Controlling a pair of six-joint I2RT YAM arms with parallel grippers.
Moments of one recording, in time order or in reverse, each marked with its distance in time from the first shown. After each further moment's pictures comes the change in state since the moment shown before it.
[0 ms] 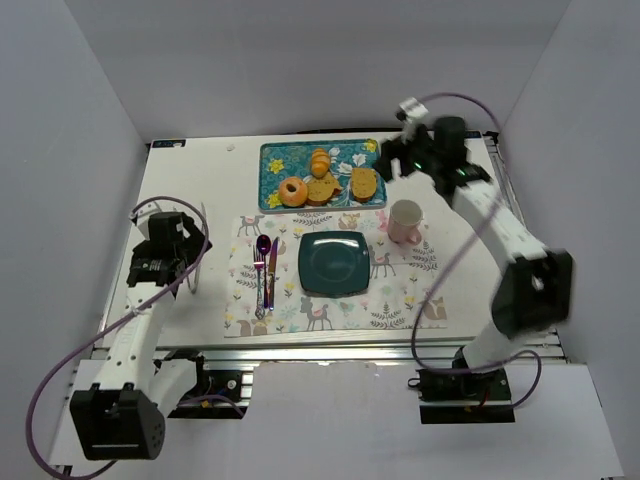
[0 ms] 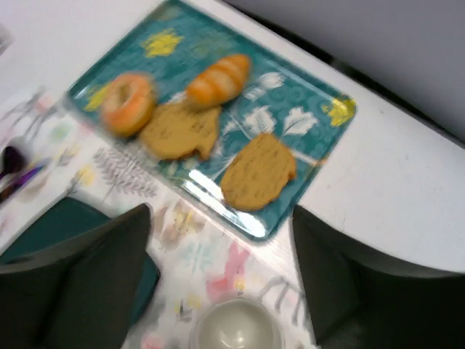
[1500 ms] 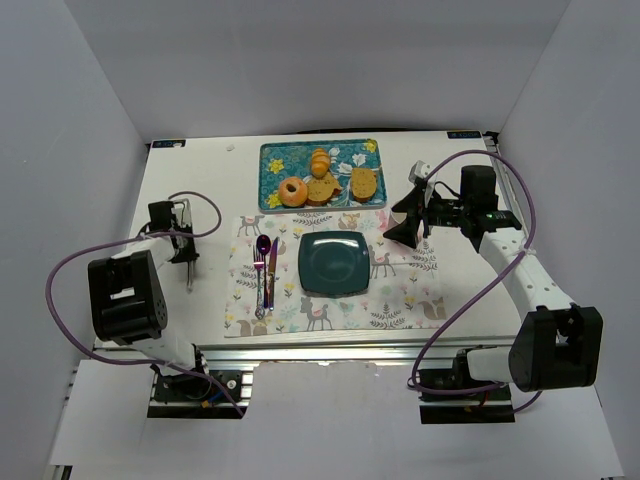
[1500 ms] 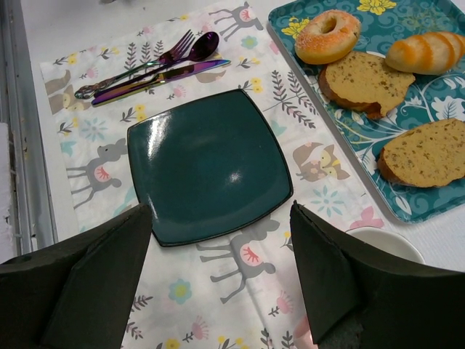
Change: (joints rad) left arm 0.262 0.678 0.071 0.333 0.386 0.666; right arm -0.166 -0.433 -0.517 -0.112 -0.801 -0.422
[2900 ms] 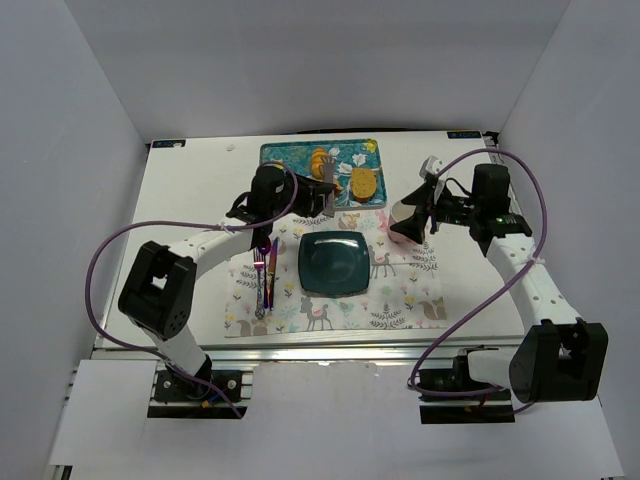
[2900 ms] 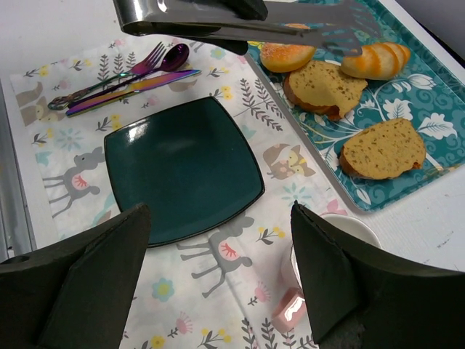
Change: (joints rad) left arm -0.699 0.060 0.257 0.454 0.204 -1.650; right arm -0.042 -0.063 -0.006 0.039 0.028 0.031
